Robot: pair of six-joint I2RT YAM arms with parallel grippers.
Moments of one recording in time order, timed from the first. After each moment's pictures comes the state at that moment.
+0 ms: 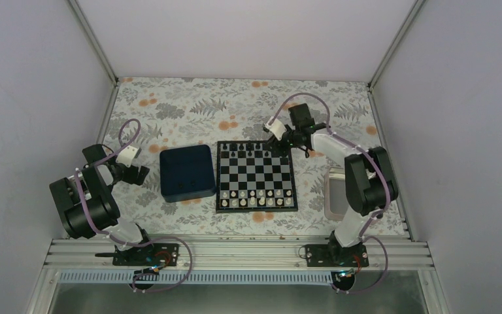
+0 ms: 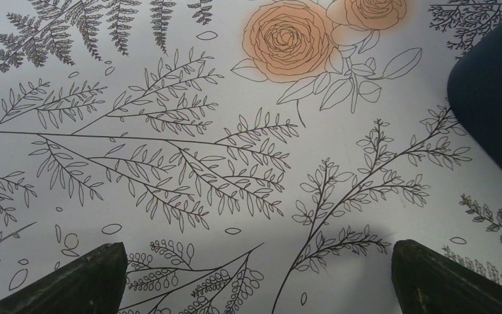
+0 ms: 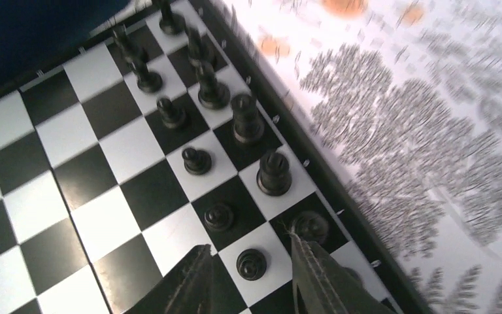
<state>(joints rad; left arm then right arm) 0.53 1.53 0.58 -0.09 0.49 0.77 0.35 1.77 1.12 -0.36 -0.48 -0.56</state>
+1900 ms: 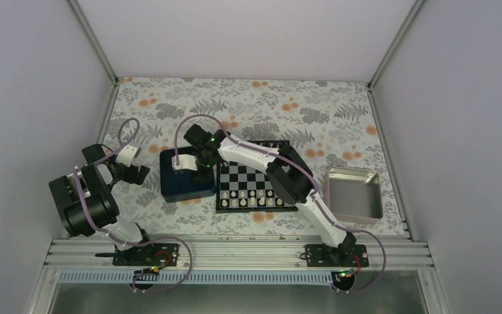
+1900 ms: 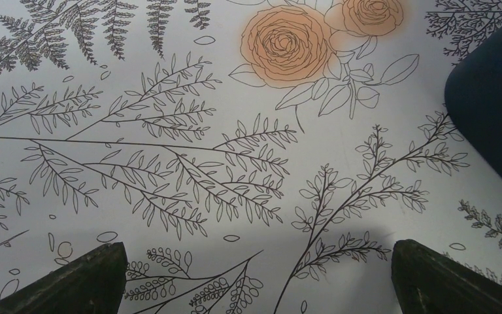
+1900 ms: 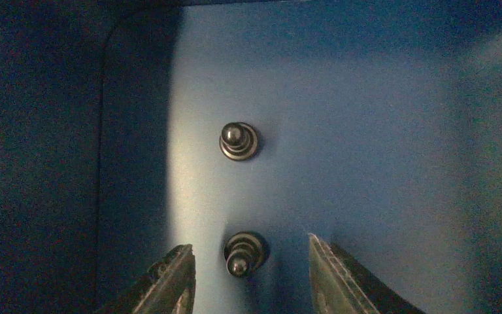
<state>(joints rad) 0.54 1.55 0.59 -0.09 0.51 0.77 0.97 2.40 2.01 -0.80 -0.41 -0.70</state>
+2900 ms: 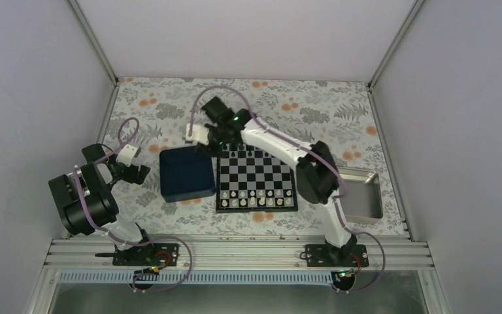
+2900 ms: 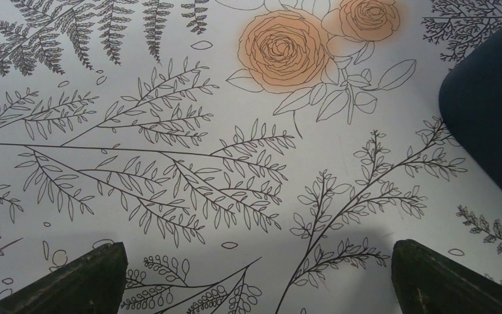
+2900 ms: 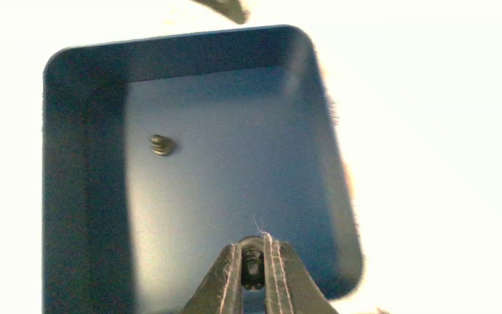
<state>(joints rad) 0.54 1.56 0.60 -0.08 0.53 0.77 0.89 2.20 1.94 -0.75 -0.39 -0.66</state>
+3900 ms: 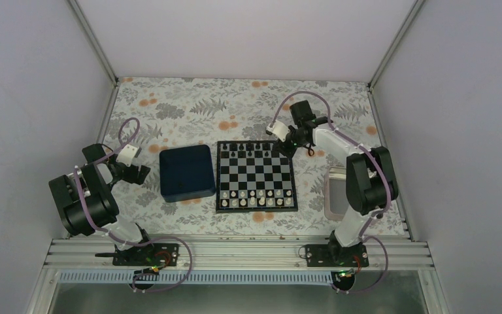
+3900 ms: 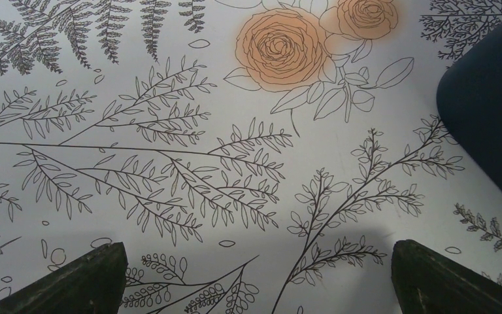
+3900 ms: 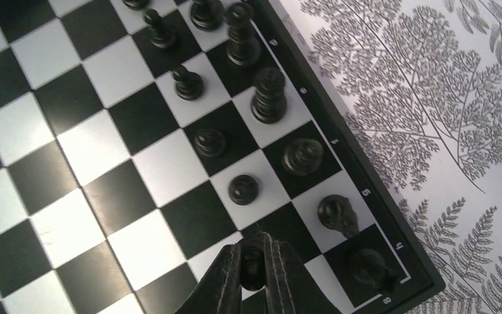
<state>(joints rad) 0.54 1.56 0.60 -0.09 0.52 0.77 0.35 1.74 1.21 -0.61 -0.38 -0.66</state>
